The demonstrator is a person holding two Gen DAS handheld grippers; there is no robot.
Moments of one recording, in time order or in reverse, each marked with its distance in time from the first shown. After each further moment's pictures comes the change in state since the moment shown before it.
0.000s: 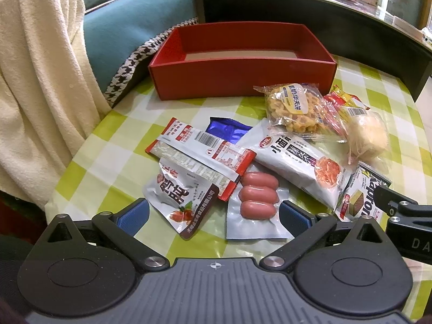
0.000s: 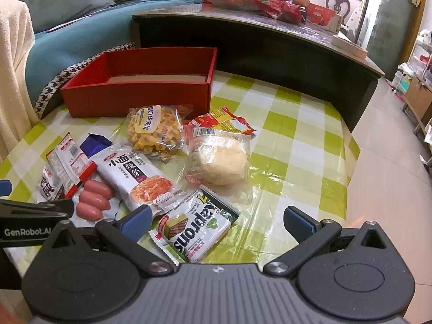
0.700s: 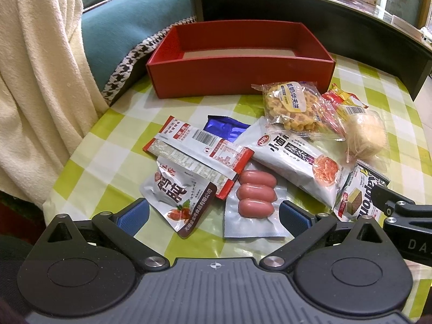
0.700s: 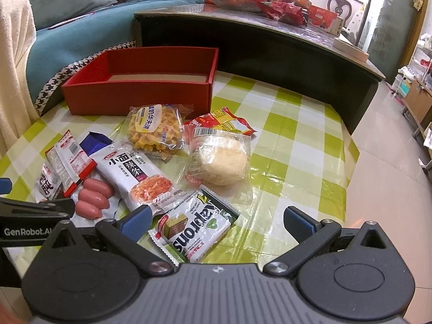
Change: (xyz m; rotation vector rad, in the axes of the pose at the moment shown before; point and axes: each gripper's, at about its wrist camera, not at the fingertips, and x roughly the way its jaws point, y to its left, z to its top) left arm 0.000 -0.003 -0.002 0.000 0.004 -0.006; right arm -0.001 0.002 0.000 -0.014 -0.002 -0.006
